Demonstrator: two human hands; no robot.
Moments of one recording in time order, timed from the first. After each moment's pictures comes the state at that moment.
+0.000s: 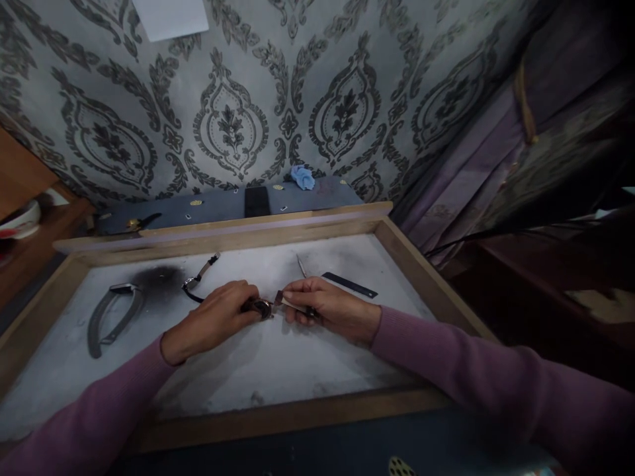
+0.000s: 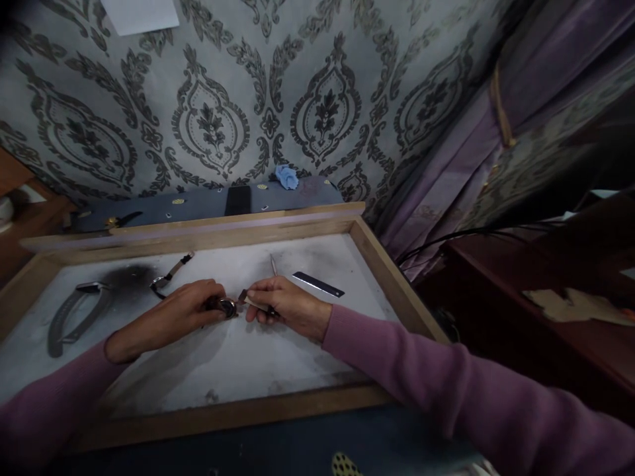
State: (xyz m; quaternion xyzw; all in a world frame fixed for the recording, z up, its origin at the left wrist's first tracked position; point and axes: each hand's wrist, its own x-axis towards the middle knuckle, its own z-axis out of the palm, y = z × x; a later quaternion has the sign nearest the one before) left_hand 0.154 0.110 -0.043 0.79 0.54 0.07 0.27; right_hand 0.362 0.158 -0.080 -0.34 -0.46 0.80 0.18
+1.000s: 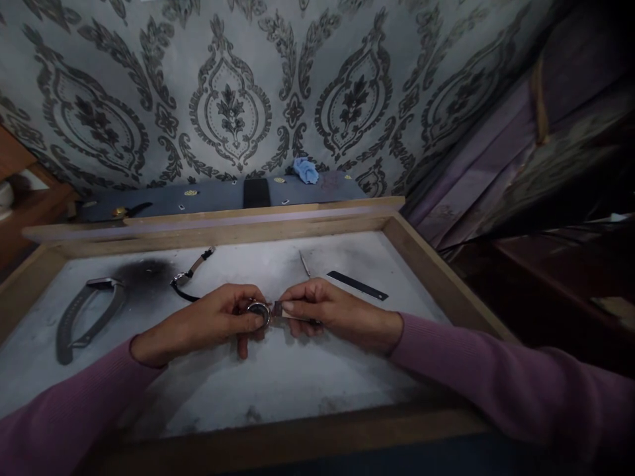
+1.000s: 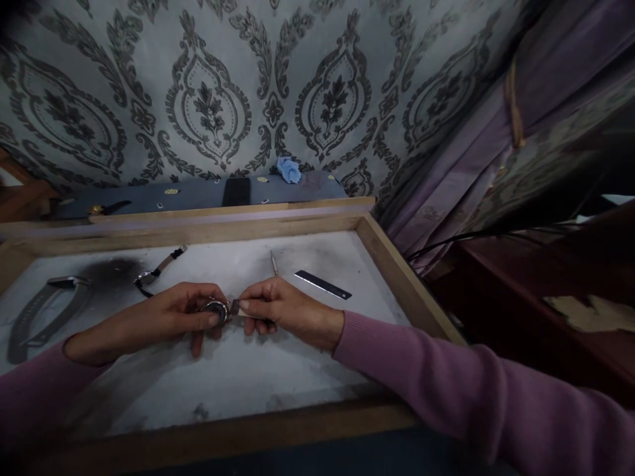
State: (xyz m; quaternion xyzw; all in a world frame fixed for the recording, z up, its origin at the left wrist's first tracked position) left_hand 0.152 0.114 -0.057 0.57 0.46 0.17 0.66; right_hand 0.366 0.157 -0.077 -0.29 -0.56 0.77 0.14
